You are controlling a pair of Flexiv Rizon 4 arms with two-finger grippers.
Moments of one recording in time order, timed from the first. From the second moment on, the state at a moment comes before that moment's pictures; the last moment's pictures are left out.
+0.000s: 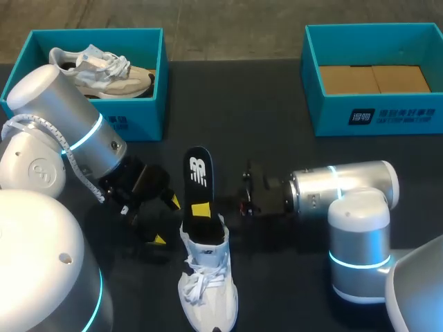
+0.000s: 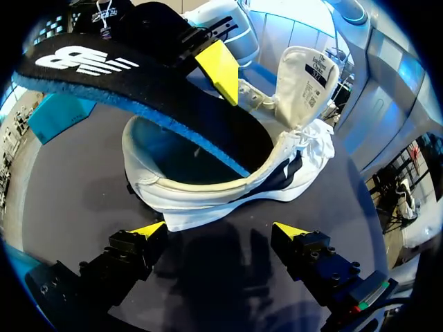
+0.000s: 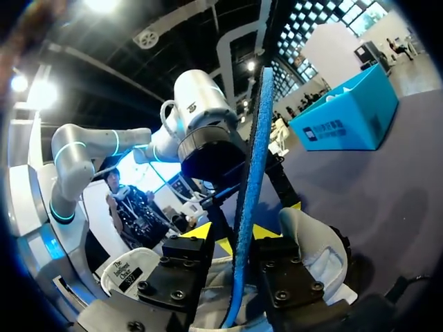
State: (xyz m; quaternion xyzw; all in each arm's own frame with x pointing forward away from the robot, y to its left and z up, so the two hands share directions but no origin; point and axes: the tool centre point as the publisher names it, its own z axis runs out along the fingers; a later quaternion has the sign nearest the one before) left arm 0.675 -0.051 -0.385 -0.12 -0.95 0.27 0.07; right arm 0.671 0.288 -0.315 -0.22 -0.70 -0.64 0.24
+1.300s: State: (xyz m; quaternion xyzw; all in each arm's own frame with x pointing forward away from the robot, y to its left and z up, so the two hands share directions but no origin) left arm 0.675 -0.051 -0.385 -0.12 -0.95 0.27 0.07; right arm 0.654 0.290 -0.343 -0.27 -0.69 -0.60 0.29
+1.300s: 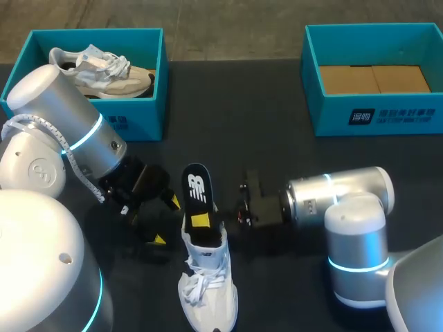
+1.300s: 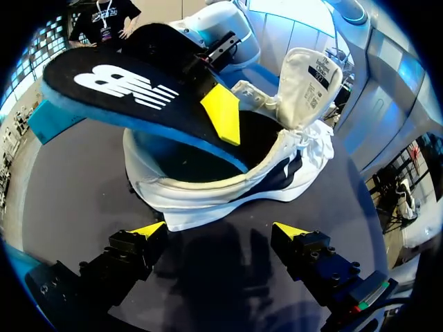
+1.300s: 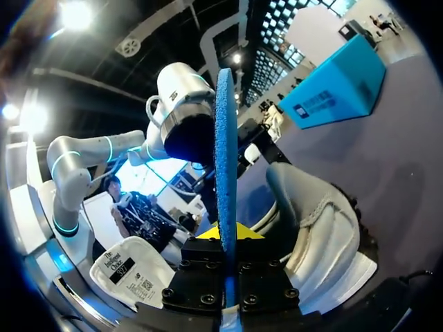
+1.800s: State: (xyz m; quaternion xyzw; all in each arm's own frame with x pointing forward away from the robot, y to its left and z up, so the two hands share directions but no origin) left arm 0.675 -0.051 -0.385 -0.12 -0.95 0.27 0.07; right arm 0.650 0.293 -0.344 -0.25 -0.70 -0.59 0.30
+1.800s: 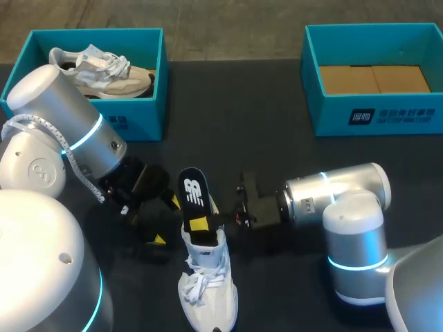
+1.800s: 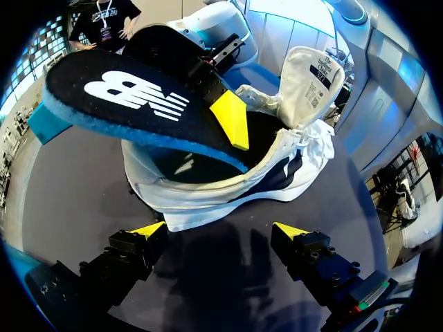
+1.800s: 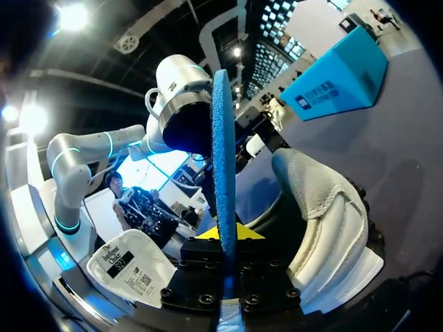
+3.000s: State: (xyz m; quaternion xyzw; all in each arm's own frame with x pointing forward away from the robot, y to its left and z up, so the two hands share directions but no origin) left arm 0.675 -0.051 -0.385 -0.12 -0.95 0.27 0.07; right arm 0.675 0.299 -0.321 -0.24 -0.69 -0.62 0.28
